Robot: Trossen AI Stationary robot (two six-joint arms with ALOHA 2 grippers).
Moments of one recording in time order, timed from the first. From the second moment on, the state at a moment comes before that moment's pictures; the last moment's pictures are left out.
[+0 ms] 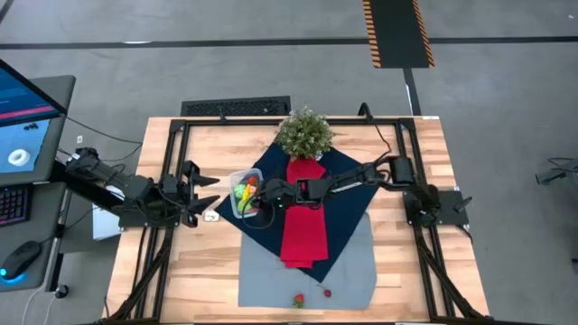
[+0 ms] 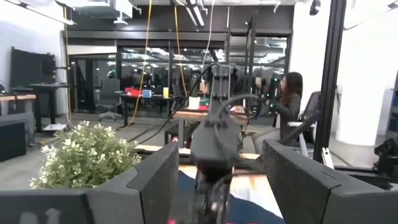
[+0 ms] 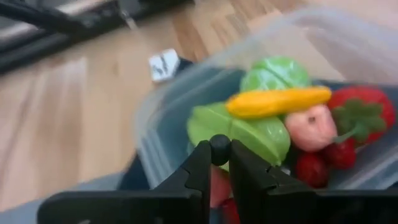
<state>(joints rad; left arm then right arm) -0.46 0.31 0.15 0.46 -0.57 0.09 0.03 2.20 1.45 0.16 0.05 0.31</state>
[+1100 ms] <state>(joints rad) -0.46 0.31 0.15 0.45 -0.56 0.06 0.02 2.20 1.51 0.03 0.11 0.35</state>
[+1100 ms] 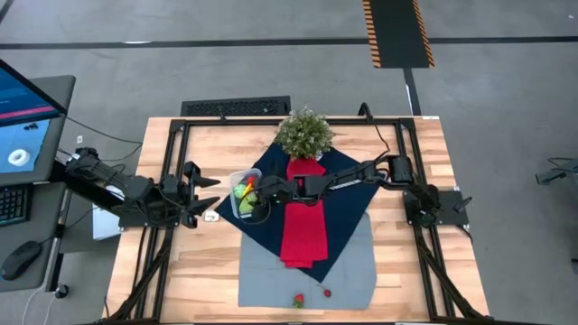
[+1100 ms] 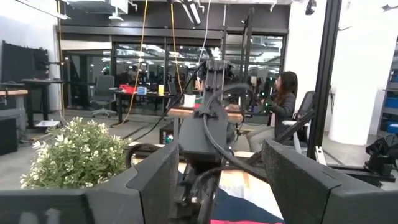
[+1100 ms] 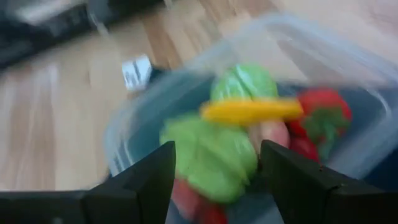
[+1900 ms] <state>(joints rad) -0.46 0.31 0.15 0.42 -0.55 0.04 0.37 1.94 1.52 -0.78 0.14 0.65</state>
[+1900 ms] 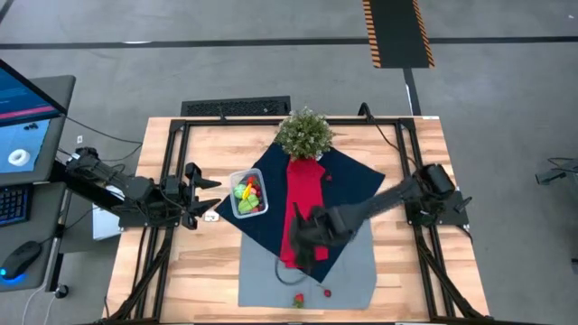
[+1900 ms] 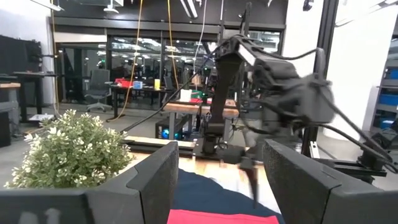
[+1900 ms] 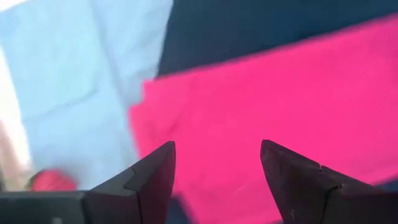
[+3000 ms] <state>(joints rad) -0.46 0.31 0.15 0.42 -0.55 0.02 0.68 2.04 1.51 -0.81 0.14 1.20</state>
